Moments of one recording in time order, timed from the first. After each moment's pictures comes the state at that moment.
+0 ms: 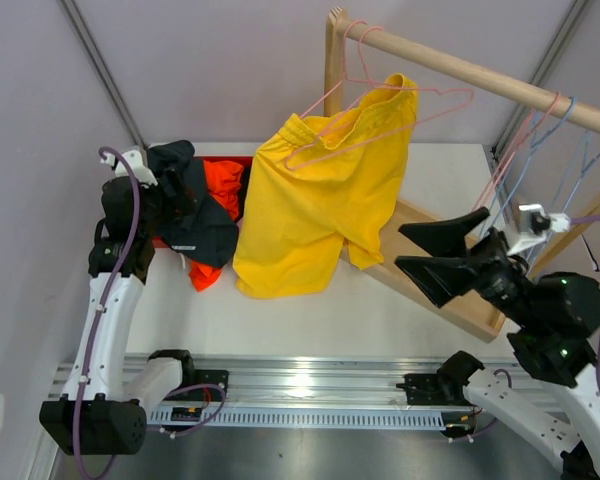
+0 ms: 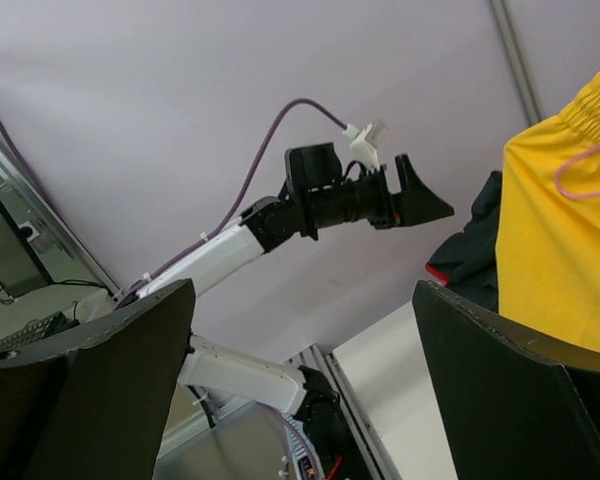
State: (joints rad) left arm 0.03 0.98 1.06 -0.43 -0.05 -0.24; right arm 0.68 0.57 1.01 0.02 -0.37 0.72
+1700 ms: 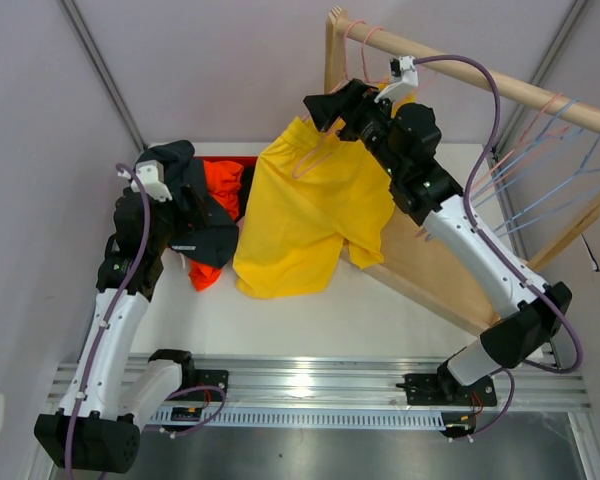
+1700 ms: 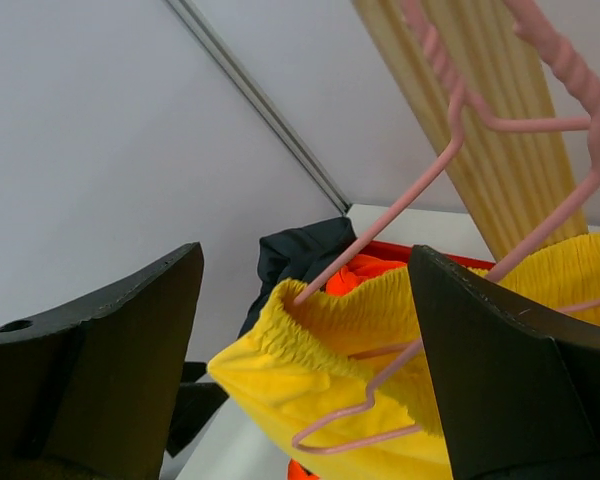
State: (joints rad) left arm -0.06 0.88 0.93 -0.38 -0.02 -0.23; right arm 0.60 1.53 1.67 0.07 0.02 0.60
